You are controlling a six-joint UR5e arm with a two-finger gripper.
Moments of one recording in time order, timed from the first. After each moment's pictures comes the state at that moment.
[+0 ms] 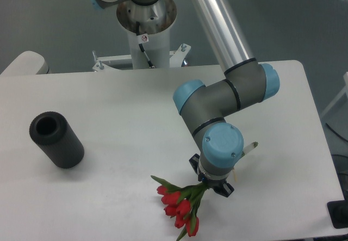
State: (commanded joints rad) arm 2.43 -2.25 -1.23 -1.25 1.59 1.24
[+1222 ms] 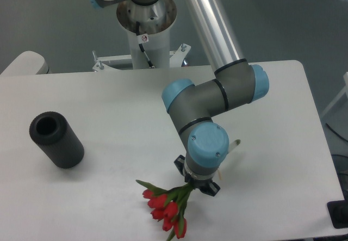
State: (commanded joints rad) arm 2.38 -2.18 -1.31 -1.24 1.46 1.07
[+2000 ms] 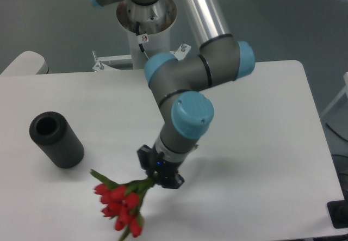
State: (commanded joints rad) arm 2.33 -2.04 -1.37 -1.22 1.04 1.06
